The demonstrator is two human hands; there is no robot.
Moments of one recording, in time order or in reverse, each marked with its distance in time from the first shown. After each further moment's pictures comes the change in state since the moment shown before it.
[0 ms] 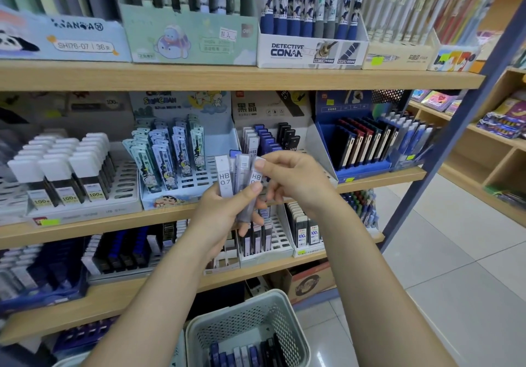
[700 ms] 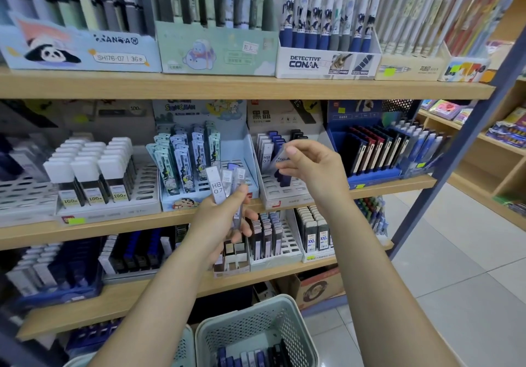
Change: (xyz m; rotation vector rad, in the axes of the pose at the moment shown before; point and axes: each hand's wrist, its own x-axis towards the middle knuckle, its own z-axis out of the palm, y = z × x) left_hand -0.003 -0.001 -0.027 0.027 0.085 -0.101; right_hand 0.012 0.001 0.000 0.092 0.273 -0.200
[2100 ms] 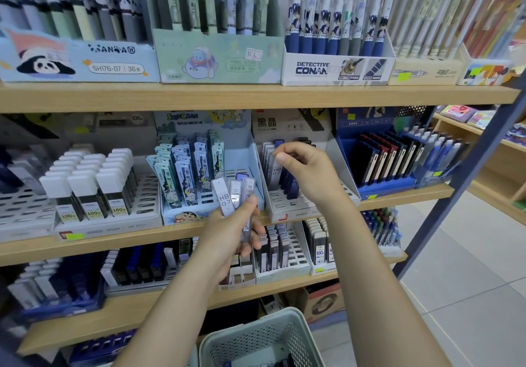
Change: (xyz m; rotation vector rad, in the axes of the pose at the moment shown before) left_hand 0.009 -0.003 0.007 -0.017 -0.005 0.002; right_hand 0.041 0.019 0.007 -0.322 -0.151 -0.135
